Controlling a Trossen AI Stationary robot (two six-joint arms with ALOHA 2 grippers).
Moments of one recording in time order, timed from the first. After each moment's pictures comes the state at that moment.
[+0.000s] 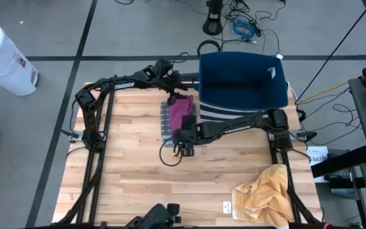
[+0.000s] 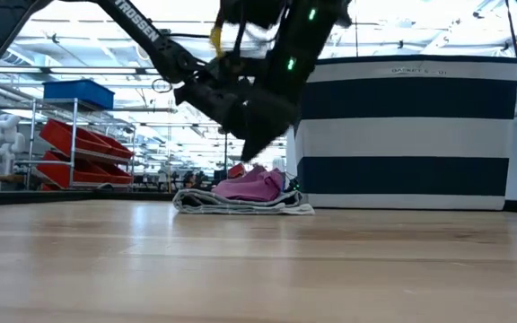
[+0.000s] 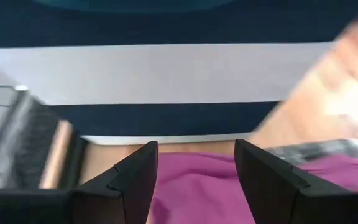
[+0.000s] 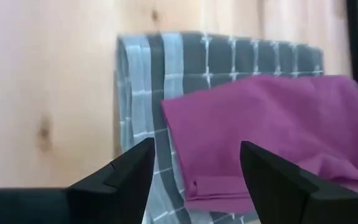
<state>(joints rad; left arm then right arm) 0.71 1.90 1.34 -0.15 0.67 0.52 0.06 2.01 1.49 -0.63 0.39 -0.06</state>
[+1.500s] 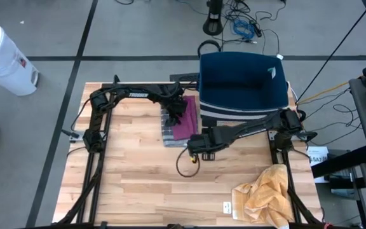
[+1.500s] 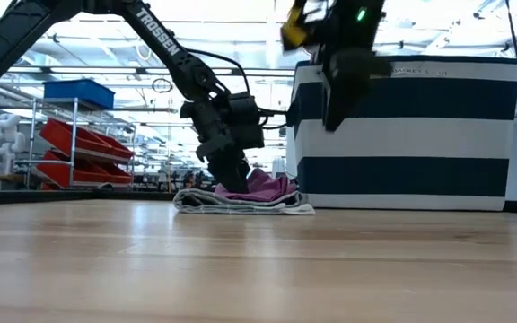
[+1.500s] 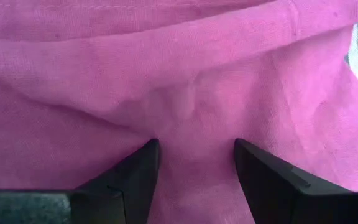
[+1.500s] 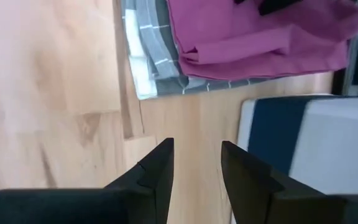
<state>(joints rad) 0.52 2.07 1.34 -0.52 0.44 0.59 0.17 1.88 1.49 -1.15 0.47 0.18</state>
